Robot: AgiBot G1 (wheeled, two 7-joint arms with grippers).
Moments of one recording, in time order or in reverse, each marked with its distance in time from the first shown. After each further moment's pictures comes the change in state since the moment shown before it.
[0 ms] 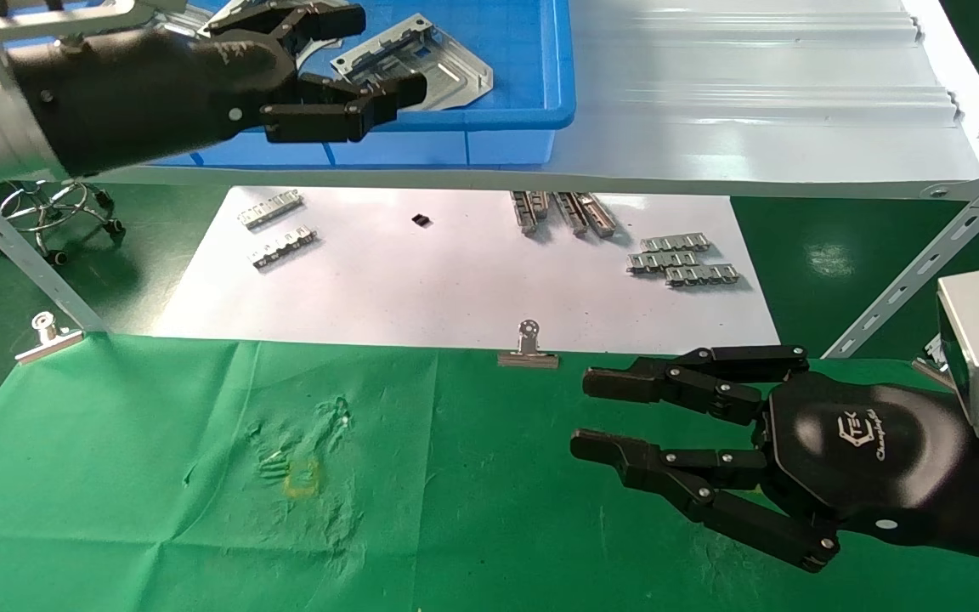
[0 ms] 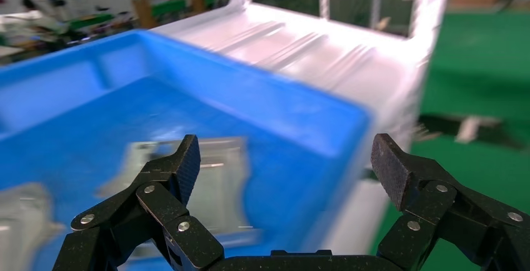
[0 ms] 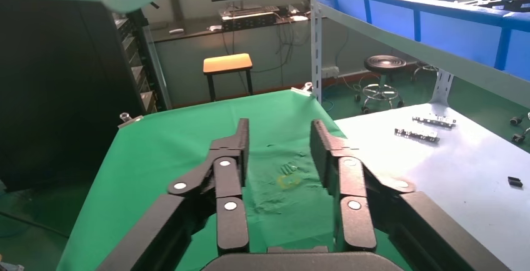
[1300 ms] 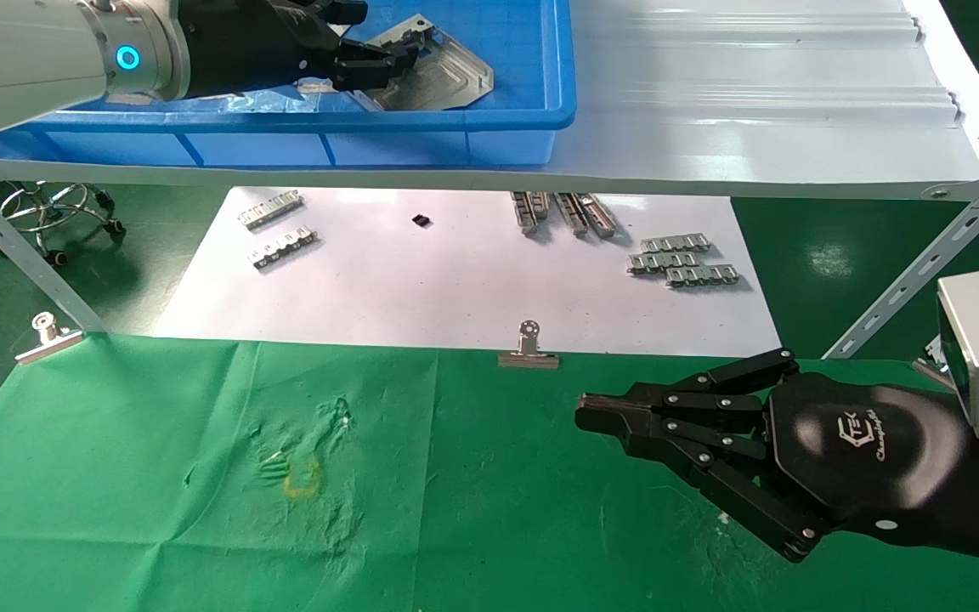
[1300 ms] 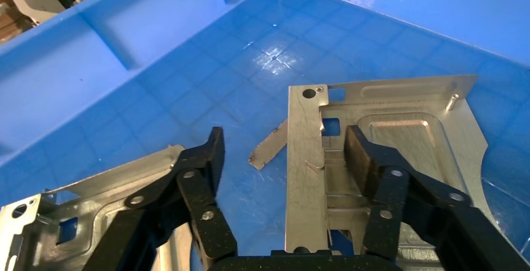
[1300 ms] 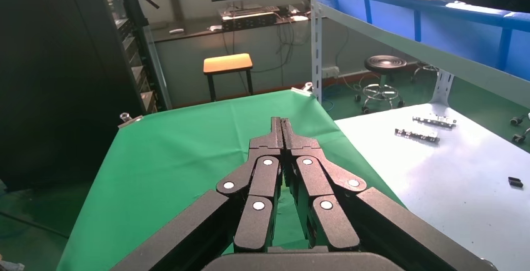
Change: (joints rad) left arm -0.329 0.293 0.123 0.574 0.241 -0.300 0.201; right arm 0.000 0.000 0.000 0.000 0.000 0.000 0.000
